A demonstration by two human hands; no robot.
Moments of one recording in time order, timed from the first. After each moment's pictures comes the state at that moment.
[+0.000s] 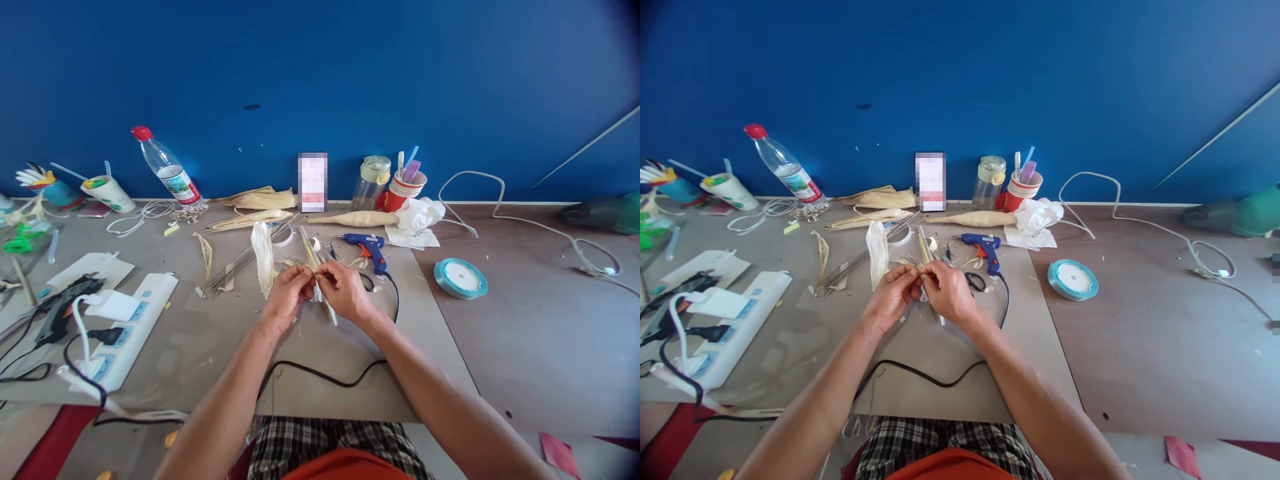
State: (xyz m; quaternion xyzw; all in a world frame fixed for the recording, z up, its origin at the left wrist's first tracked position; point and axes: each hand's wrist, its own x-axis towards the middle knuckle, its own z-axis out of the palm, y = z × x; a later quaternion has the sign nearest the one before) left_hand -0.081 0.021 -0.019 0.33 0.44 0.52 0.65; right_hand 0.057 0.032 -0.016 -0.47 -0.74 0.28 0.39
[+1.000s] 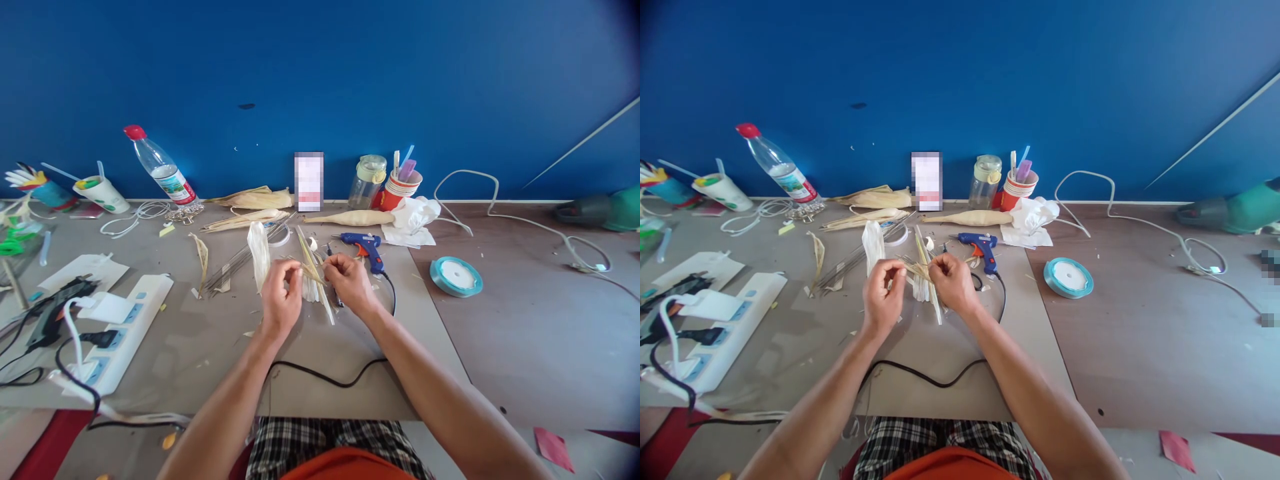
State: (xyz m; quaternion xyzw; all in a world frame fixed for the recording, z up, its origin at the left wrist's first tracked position) left_hand -0.084 0.013 -0.025 0.64 0.51 0.56 0.12; right_hand 0.061 0.040 -0.008 -0.54 -0.58 0.43 0.43
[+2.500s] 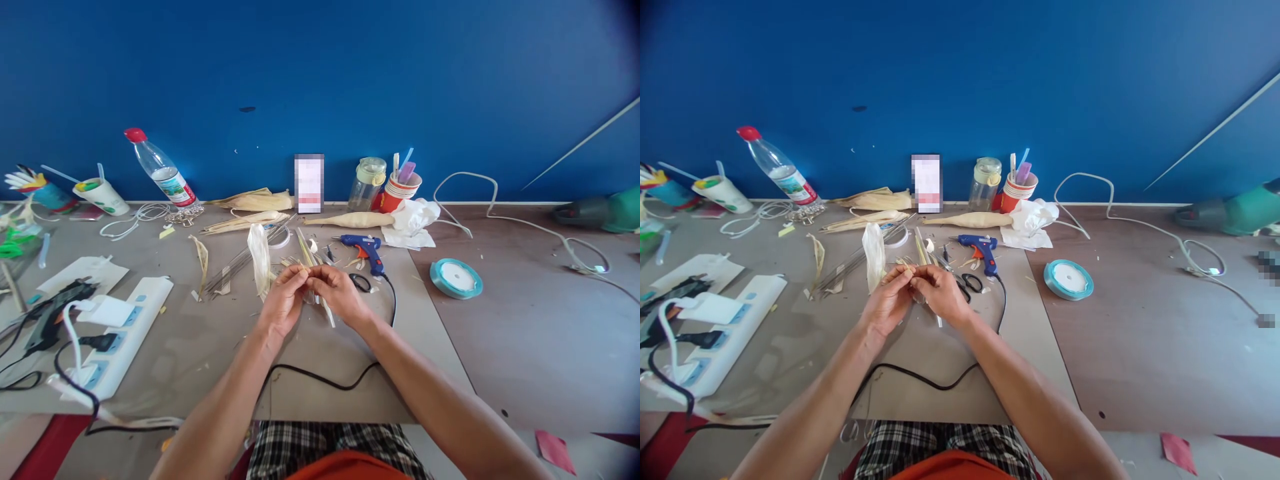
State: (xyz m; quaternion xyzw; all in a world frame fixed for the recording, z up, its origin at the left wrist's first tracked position) left_hand -0.075 0.022 -0.022 0.26 0.35 0.59 0.68; right_hand 0.045 0.032 -0.016 -0.42 -0.55 0.57 0.43
